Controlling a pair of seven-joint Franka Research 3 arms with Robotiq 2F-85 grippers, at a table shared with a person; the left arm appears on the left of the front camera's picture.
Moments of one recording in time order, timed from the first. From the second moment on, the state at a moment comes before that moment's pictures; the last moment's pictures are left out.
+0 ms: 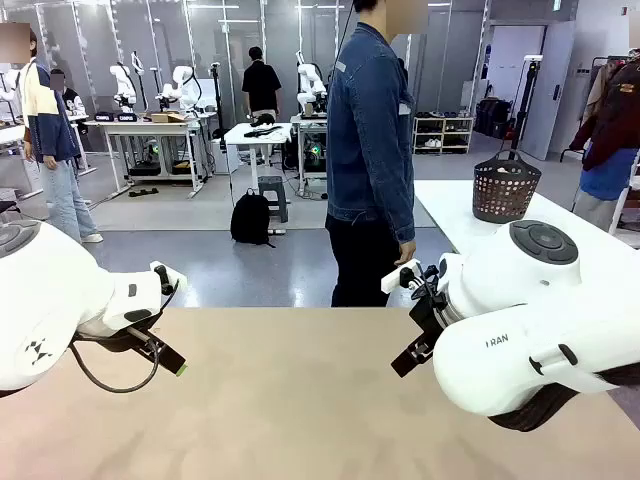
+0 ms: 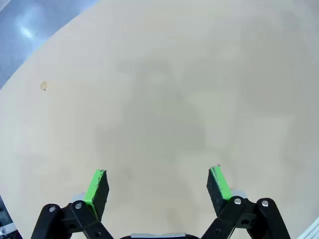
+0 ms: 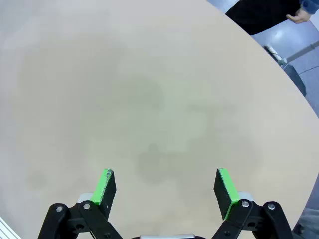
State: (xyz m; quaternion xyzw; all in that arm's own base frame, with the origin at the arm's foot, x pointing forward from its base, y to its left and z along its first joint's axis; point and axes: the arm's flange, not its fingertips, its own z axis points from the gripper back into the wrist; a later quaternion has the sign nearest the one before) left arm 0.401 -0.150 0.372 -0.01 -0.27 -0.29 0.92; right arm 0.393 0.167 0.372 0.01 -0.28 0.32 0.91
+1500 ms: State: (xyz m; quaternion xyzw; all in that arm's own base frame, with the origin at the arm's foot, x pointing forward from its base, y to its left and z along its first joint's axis) left arm 0.402 -0.150 0.374 -0.01 -0.27 -0.29 0.92; right arm 0.394 0.166 0.375 0.01 -0.28 0.32 0.91
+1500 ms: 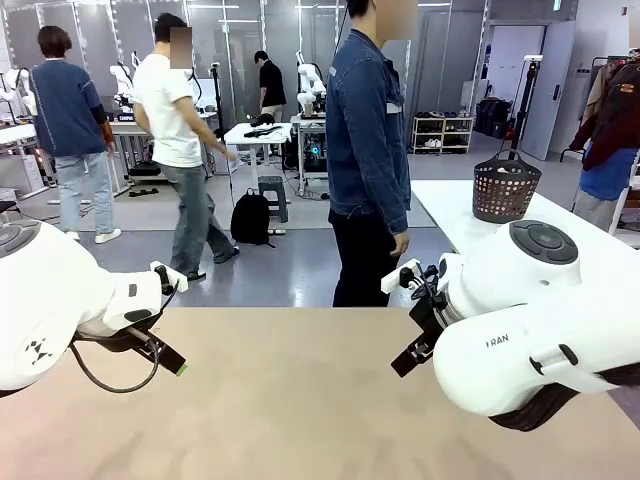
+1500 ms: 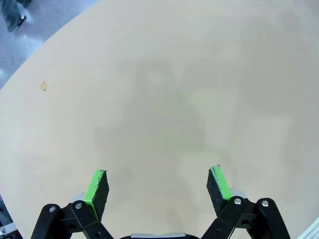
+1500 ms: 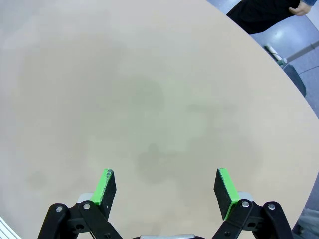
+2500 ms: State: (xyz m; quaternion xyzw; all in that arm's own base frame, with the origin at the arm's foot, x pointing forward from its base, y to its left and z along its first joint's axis) left arm 0.370 0.119 0.545 -0.51 -0.06 -0.19 0.84; right arm 0.363 -0.103 0.537 0.49 -0.20 0.24 0.81
